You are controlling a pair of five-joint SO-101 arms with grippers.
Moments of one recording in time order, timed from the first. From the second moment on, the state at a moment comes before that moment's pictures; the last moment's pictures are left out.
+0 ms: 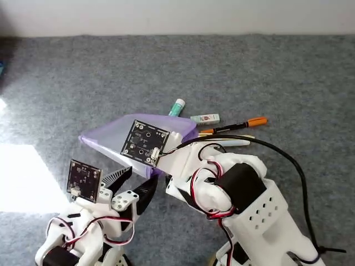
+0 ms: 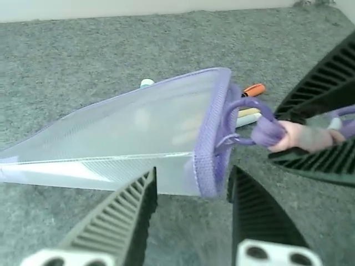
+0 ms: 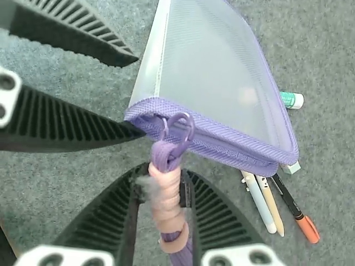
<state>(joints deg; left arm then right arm) 21.4 -103.5 67.7 79.1 15.4 -43.5 -39.1 12.7 93.1 27.9</state>
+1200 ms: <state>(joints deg) 8.4 -103.5 70.9 77.7 15.3 -42.0 -43.9 12.4 100.3 29.3</state>
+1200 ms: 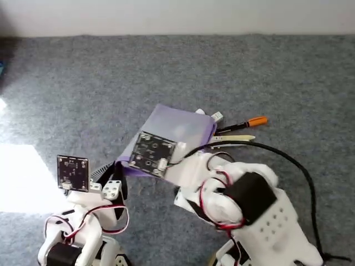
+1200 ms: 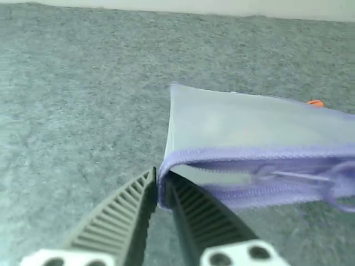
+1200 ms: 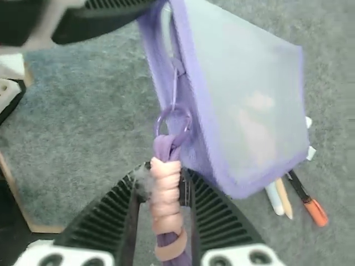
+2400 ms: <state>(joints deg) 2.8 -97.2 59.5 85.2 2.4 -26.5 -49.8 15.3 100.4 31.2</state>
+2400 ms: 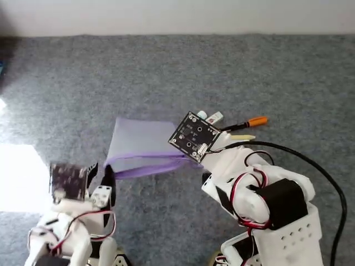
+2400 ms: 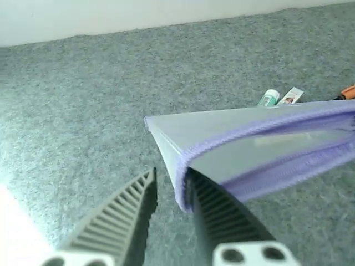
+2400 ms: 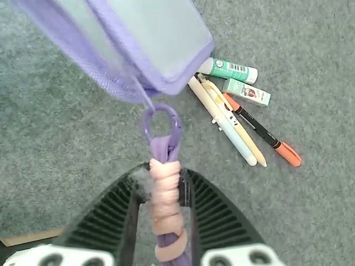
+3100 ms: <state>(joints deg) 4.0 -79.4 60.9 73.6 4.0 -26.9 -50.5 15.3 100.0 30.5</state>
